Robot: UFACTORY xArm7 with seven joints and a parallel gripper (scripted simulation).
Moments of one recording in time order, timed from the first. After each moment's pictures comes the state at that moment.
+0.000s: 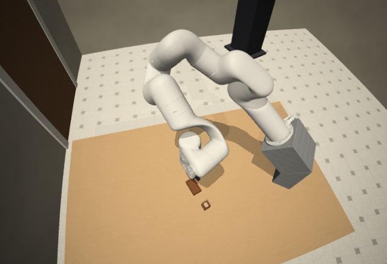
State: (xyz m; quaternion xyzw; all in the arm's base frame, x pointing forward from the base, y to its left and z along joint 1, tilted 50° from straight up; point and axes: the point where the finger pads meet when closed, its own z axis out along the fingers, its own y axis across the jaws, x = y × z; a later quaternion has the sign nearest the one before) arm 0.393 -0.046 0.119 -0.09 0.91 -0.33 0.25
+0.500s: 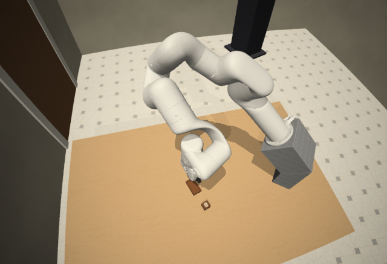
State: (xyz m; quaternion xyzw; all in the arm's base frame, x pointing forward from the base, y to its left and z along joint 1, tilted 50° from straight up) arm 0.394 -0.038 0.113 -0.09 0.90 -0.33 0.25
